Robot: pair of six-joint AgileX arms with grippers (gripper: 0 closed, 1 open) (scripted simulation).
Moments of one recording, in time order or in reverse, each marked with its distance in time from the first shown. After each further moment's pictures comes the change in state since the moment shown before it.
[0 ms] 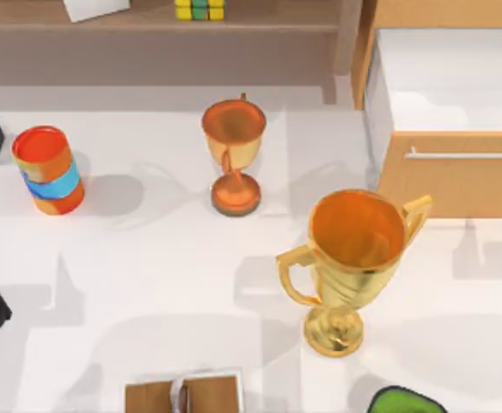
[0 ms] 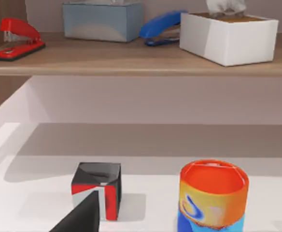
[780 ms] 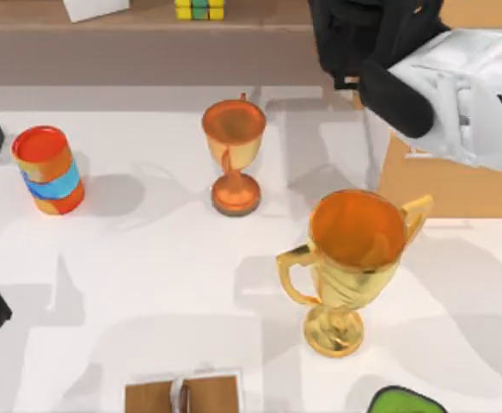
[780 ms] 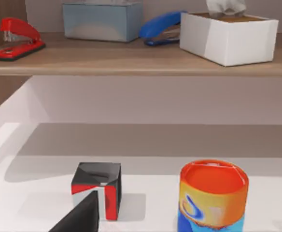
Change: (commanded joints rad) left arm 0.000 0.000 0.000 0.000 0.000 0.000; right arm 0.514 1.438 1.074 0.367 0.498 -0.004
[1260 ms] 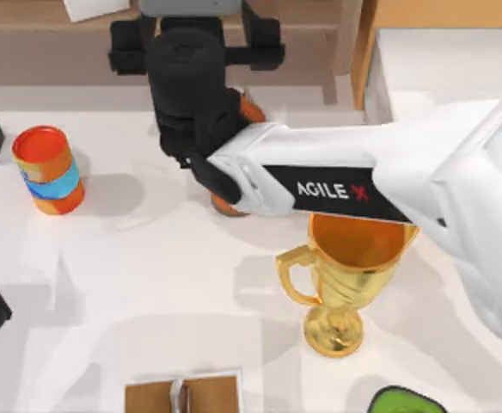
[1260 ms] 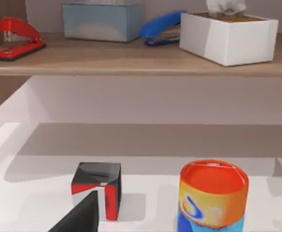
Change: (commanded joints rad) left arm 0.000 0.000 0.000 0.000 0.000 0.000; right arm 0.108 0.628 0.404 0.180 0.159 0.034
